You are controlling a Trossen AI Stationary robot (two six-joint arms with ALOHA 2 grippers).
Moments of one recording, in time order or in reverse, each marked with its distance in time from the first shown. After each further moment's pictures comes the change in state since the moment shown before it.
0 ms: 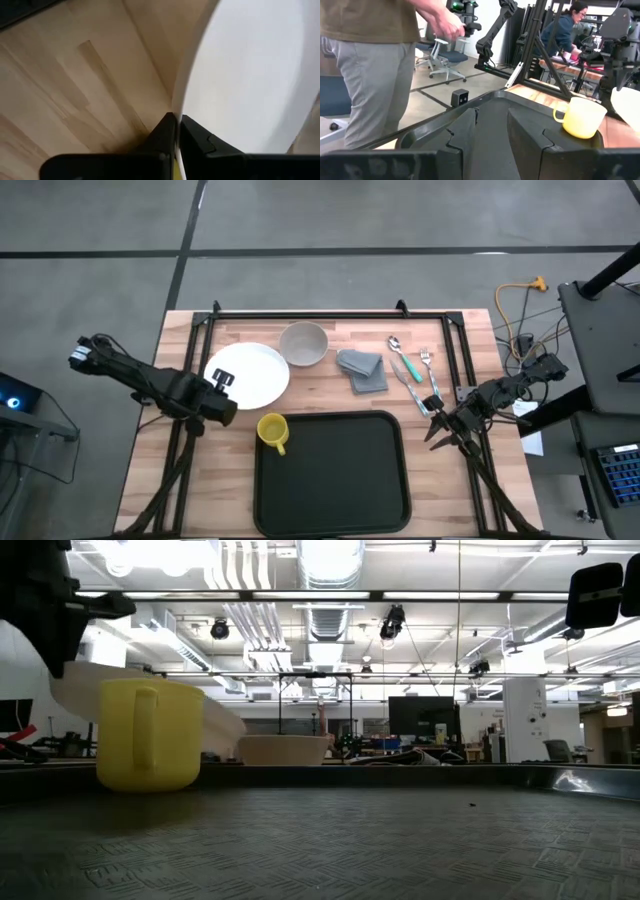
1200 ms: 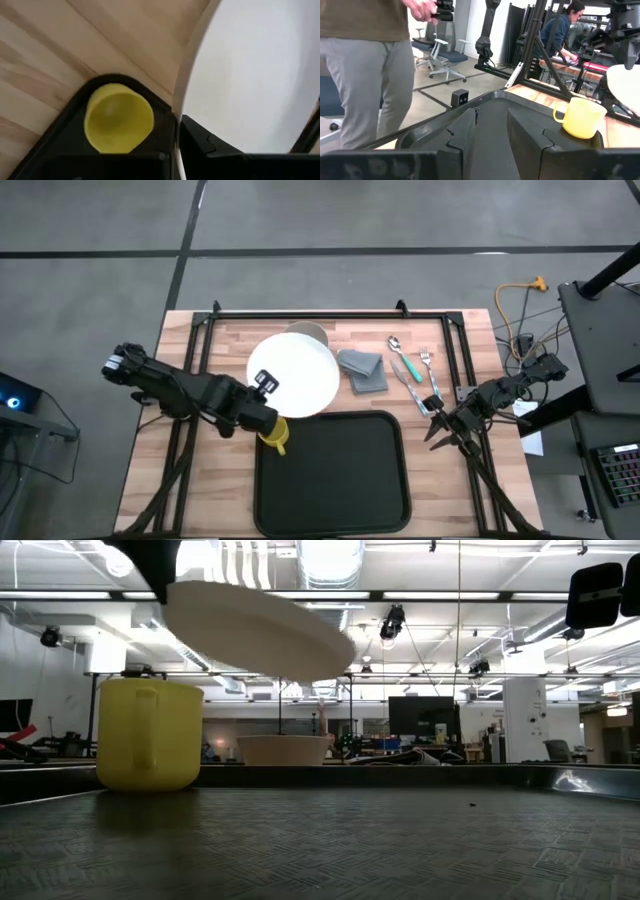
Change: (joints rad) left arm -0.004 0.477 0.609 -0.085 -0.150 0.350; right arm 0.000 0.000 0.000 0.000 0.000 0.000
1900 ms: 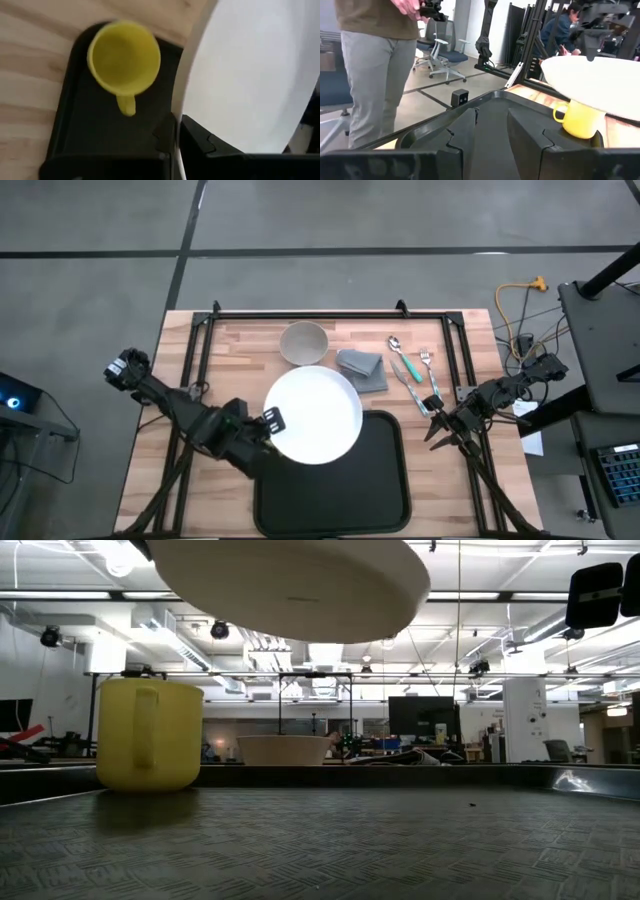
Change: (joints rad) left arm -0.243 0.036 0.002 0.164 -0.053 0.180; right arm 0.000 0.000 0.000 0.000 0.000 0.000
